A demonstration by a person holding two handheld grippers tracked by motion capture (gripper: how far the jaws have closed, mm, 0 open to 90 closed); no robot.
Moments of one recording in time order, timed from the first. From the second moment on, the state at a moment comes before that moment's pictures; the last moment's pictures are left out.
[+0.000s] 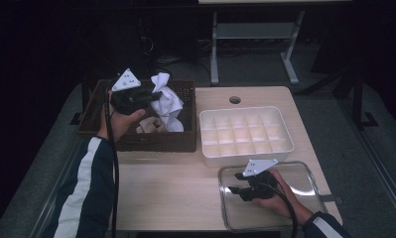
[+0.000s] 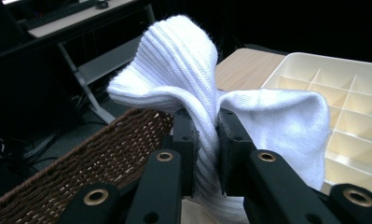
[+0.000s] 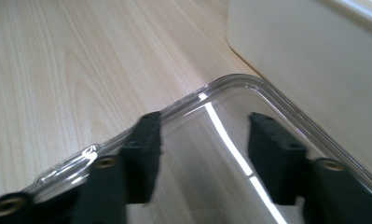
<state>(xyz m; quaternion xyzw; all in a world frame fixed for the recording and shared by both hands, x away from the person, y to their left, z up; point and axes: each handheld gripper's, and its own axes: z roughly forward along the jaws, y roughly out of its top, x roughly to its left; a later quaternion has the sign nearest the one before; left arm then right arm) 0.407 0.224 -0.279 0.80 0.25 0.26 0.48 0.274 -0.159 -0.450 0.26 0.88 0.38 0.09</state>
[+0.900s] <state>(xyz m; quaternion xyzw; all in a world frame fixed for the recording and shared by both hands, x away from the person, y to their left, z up) 0.295 0.218 -0.282 0.80 0.16 0.18 0.55 0.266 -0.155 -0.448 0.23 0.89 0.39 0.07</state>
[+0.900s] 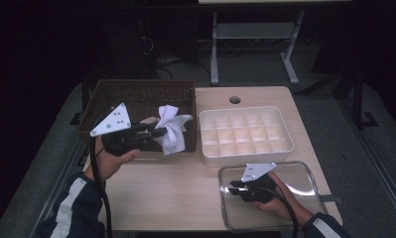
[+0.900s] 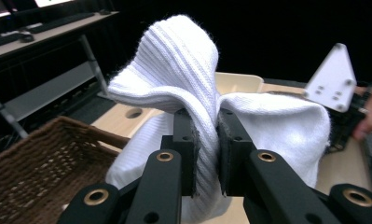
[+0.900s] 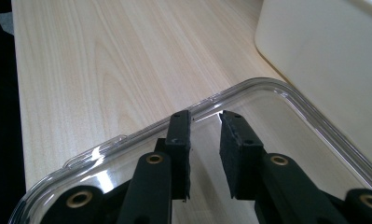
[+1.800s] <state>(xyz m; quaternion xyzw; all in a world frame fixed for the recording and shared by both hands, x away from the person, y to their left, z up) 0.264 0.194 -0.437 0.90 0.18 0.01 0.40 0.264 -0.151 -0.448 0.22 0.89 0.38 0.07</state>
